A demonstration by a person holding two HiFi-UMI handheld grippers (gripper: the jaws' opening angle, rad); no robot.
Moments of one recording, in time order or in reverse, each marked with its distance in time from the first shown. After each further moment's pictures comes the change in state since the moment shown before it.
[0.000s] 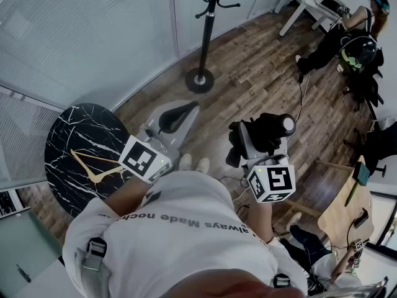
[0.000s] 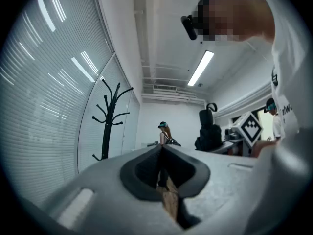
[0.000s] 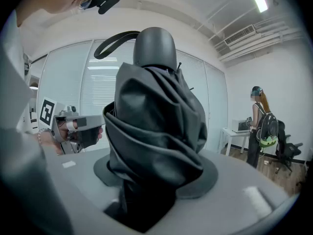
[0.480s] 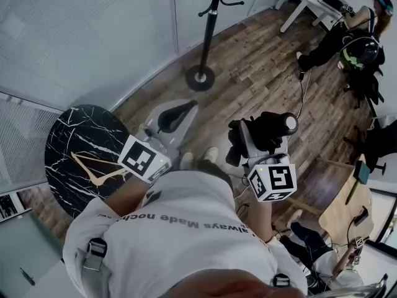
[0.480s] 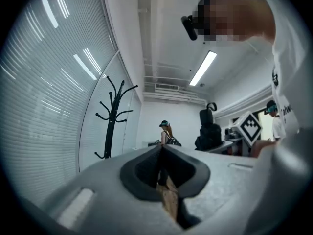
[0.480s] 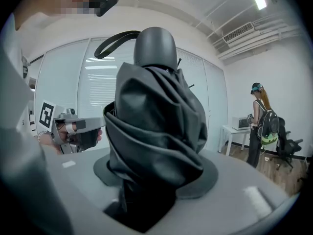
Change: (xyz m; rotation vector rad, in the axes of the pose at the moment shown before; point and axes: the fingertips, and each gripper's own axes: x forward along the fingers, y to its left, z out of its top) left arm -0.003 0.041 -0.013 -0.019 0.009 0.003; right arm 0.038 0.008 -0.003 0.028 0.006 -0.004
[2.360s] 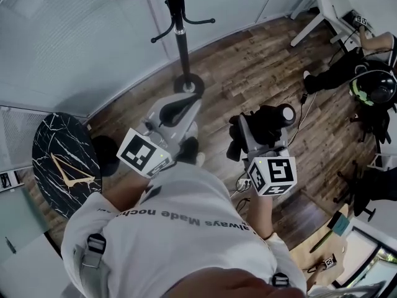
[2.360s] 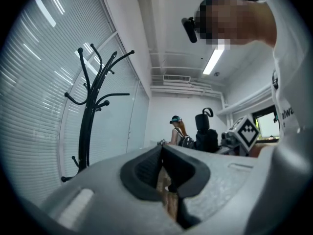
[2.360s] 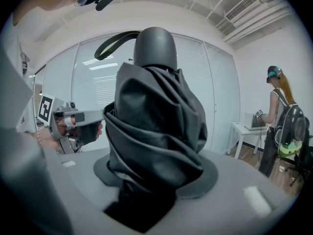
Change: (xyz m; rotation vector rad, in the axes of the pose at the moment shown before) left arm 0.390 0.048 -0.044 0.002 0.025 0.135; right arm 0.168 -0.368 0.031 -0.020 0.071 0.175
